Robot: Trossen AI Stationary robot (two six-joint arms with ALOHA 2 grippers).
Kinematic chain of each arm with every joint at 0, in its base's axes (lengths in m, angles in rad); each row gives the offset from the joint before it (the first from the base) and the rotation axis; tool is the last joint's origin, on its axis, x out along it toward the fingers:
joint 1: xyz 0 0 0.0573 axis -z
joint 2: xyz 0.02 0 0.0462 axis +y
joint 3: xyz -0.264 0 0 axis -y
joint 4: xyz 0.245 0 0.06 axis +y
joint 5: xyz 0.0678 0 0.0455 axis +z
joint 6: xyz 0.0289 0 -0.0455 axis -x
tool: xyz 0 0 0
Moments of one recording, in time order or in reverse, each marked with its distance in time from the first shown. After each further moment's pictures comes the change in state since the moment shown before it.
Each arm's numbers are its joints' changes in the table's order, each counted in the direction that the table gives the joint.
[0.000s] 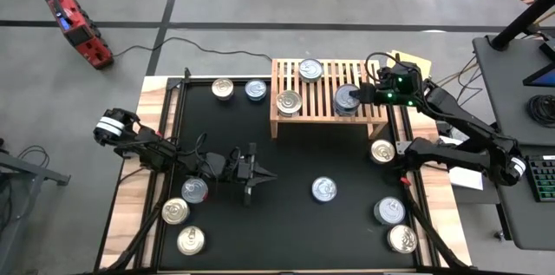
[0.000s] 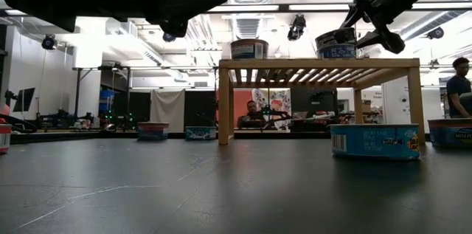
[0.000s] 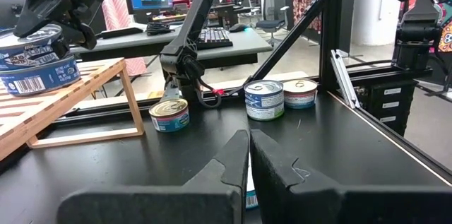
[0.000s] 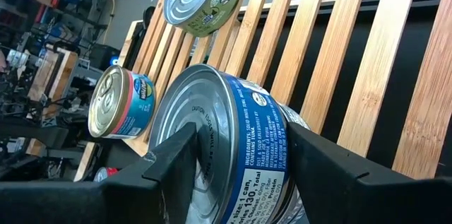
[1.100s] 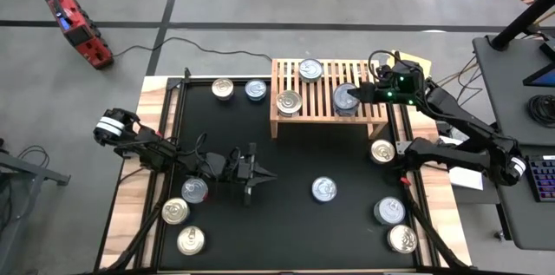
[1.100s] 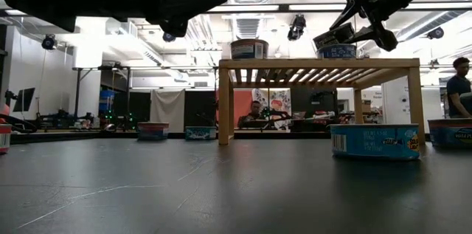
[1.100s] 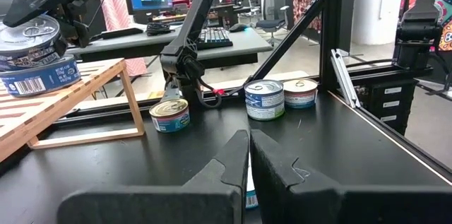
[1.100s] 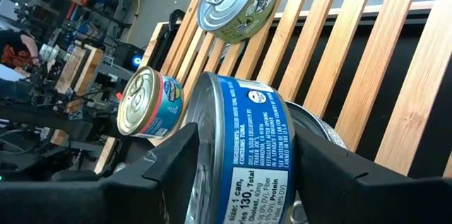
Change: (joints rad) left arm 0.000 0.000 0.000 0.000 0.000 -0.005; right arm 0.000 0.001 0.000 -0.071 0.052 0.017
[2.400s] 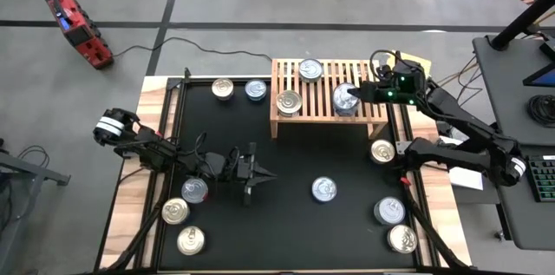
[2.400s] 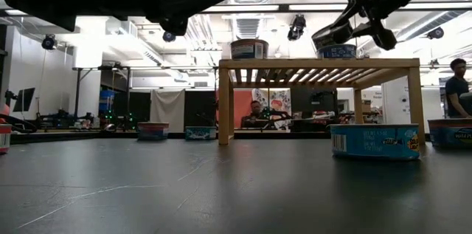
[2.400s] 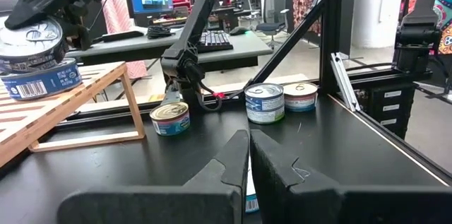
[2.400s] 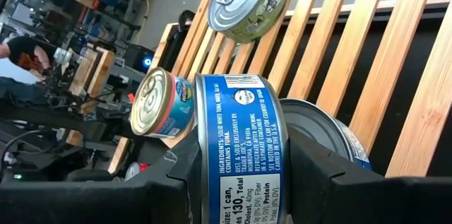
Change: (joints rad) left arm 0.000 -0.003 0.000 -0.009 0.000 0.000; right arm 0.000 -0.003 -0.001 -0.020 0.026 -0.037
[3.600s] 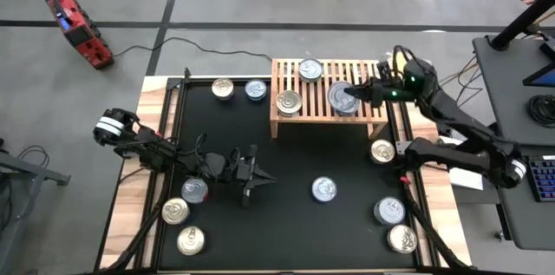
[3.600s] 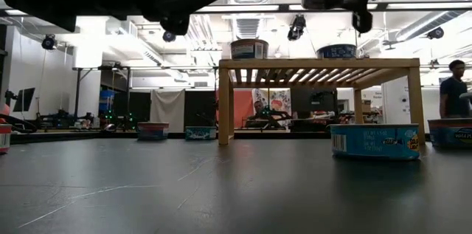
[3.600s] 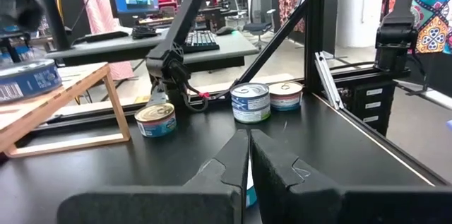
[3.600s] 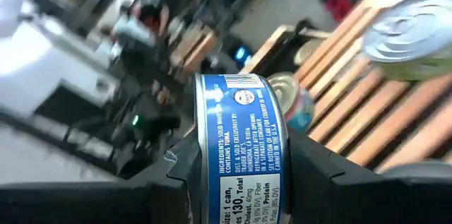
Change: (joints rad) left arm 0.001 0.000 -0.001 0.005 -0.051 0.003; right arm 0.005 -0.037 -0.044 -0.327 0.276 0.053
